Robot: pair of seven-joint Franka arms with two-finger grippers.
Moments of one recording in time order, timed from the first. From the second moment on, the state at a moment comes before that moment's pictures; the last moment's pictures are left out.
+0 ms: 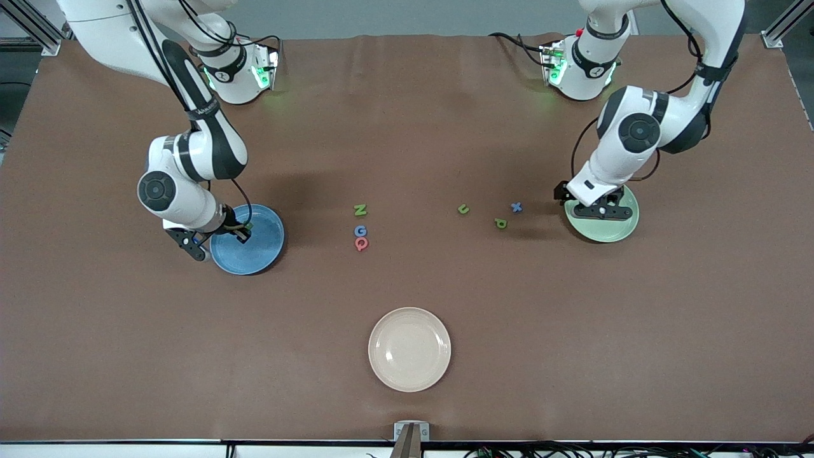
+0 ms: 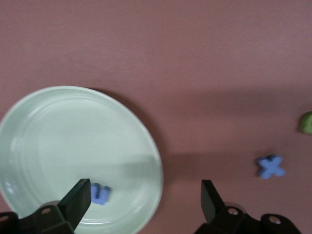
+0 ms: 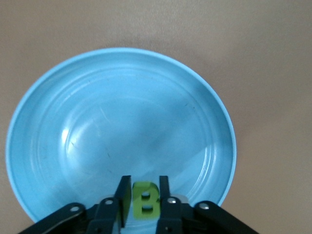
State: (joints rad) left arm 0.21 0.11 -0.49 -2.49 0.18 2.53 -0.39; right arm 0.18 0.32 -0.01 -2.24 0.06 2.42 0.81
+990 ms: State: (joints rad) left arm 0.12 0.36 -0.58 -2.37 0.31 2.60 -0.85; right arm 0.54 0.34 0.01 -2.05 0.23 2.38 0.89
